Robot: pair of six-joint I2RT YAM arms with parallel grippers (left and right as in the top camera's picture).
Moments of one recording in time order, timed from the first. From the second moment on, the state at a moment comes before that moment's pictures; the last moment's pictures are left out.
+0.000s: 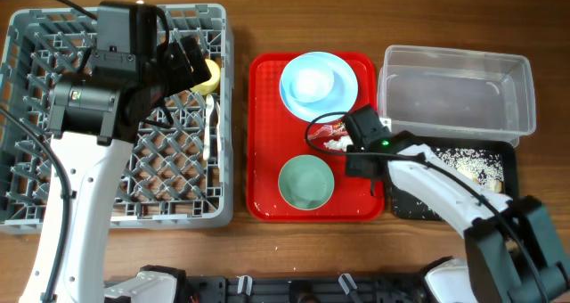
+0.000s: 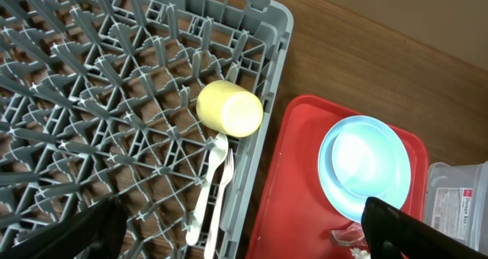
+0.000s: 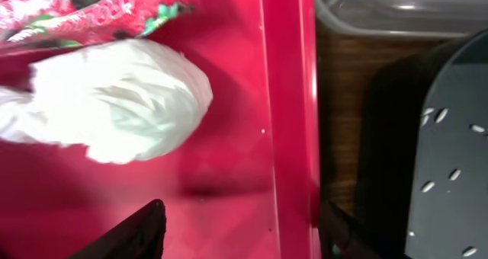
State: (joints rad) left arm -0.17 1.41 1.63 -1.12 -0.11 -0.49; right arm 0.46 1.57 0.80 -0.61 0.20 0.53
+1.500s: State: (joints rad) left arm -0.17 1.41 1.63 -1.12 -0.11 -0.49; right arm 0.06 1.71 1.22 -0.67 -0.31 0.09
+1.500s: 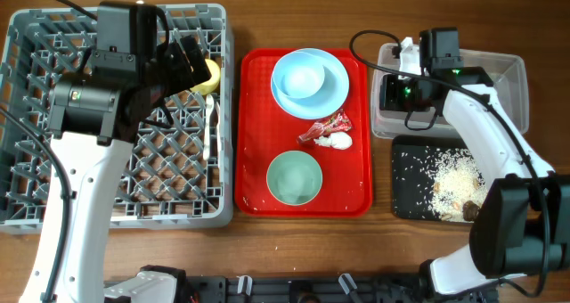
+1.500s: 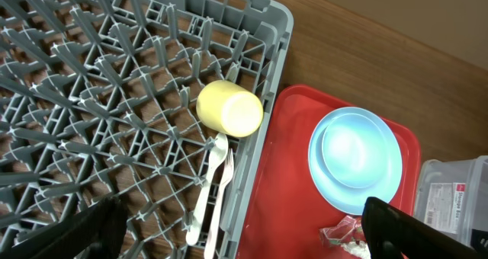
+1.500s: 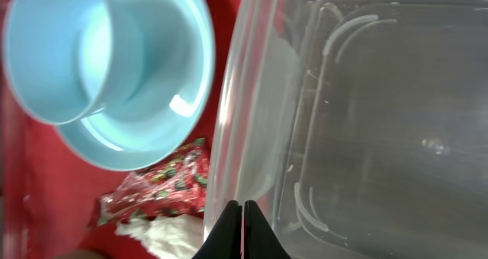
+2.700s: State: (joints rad) left arm -0.17 1.41 1.63 -1.12 -0.11 -0.49; right arm 0.06 1.42 0.70 -0.84 -0.32 0.41
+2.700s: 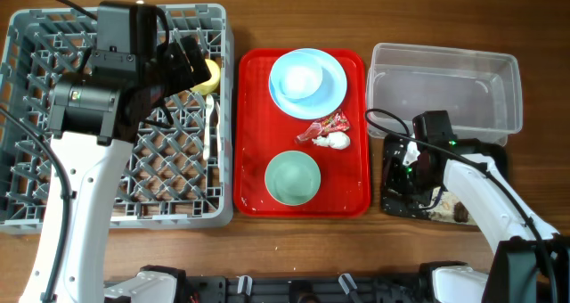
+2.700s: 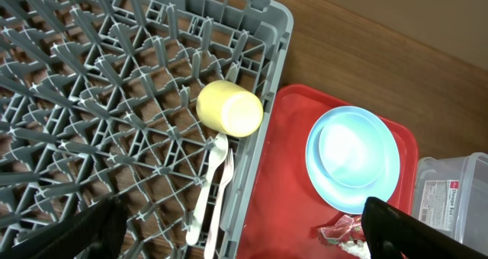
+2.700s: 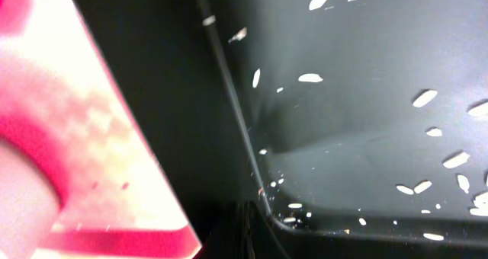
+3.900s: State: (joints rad) left arm -0.17 1.41 1.63 -1.12 -0.11 -0.49; right arm 0.16 1.42 0.80 -0.71 -0.19 0.27
